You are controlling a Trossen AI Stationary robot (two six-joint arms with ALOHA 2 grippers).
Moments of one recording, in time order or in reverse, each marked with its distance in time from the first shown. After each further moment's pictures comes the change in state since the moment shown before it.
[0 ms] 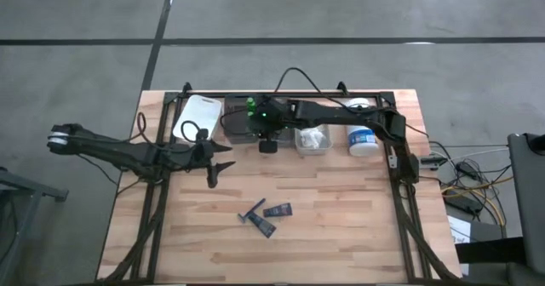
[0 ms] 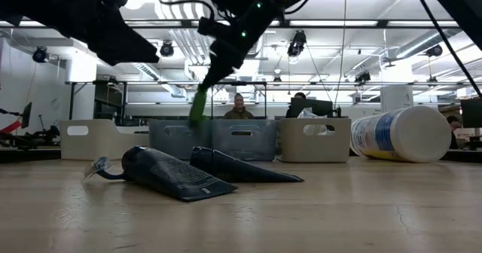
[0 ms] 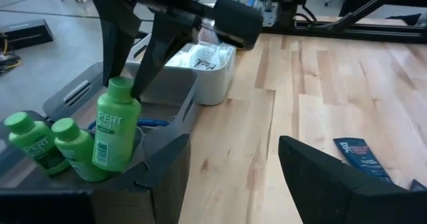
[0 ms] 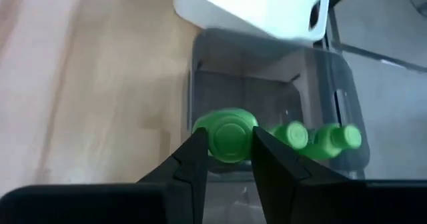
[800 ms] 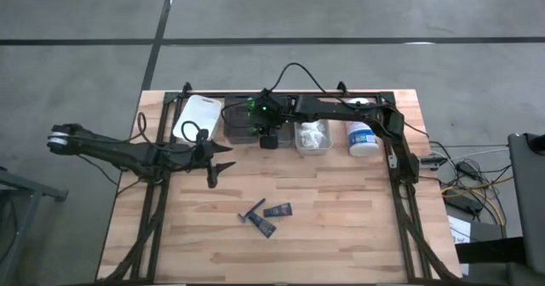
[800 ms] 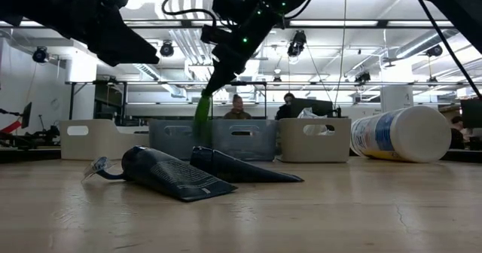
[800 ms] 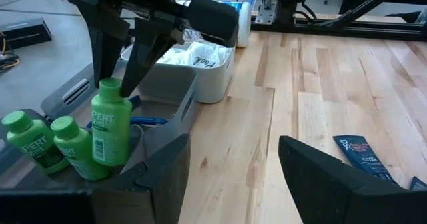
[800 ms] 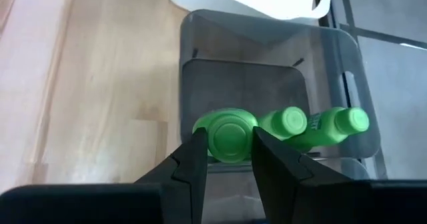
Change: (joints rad) left arm 0.000 0.002 -0.004 0.002 0.007 0.002; right arm -0.052 0.025 0.017 -0.031 -0.056 0.032
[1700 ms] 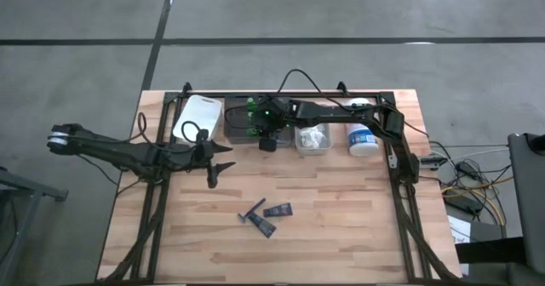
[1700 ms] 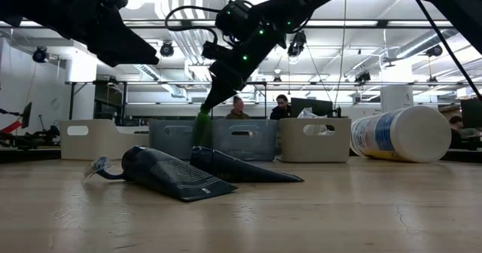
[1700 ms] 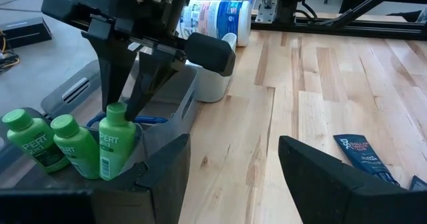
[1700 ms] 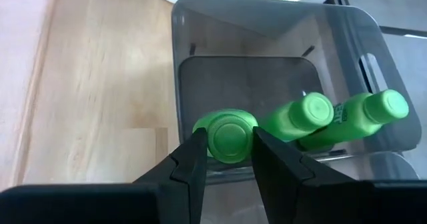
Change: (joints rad) left arm 0.000 0.000 -0.002 0.000 0.000 -0.002; right arm -0.010 0.000 -0.155 0.205 -0.020 0.073
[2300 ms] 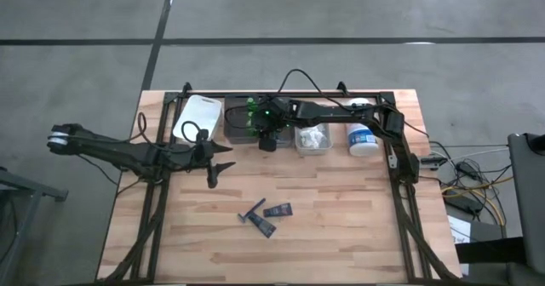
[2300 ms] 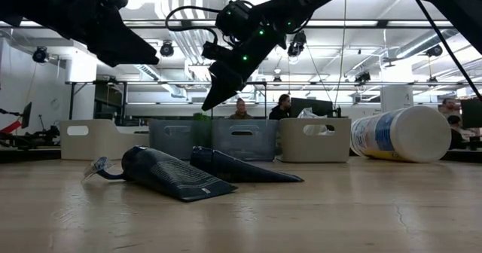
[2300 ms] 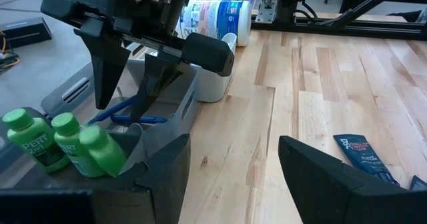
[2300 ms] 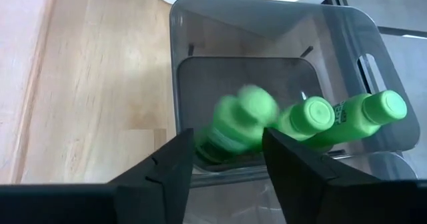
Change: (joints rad) left arm 0.000 0.000 0.000 0.000 0.000 -0.001; right arm -0.002 0.000 -0.005 0.009 0.001 0.004
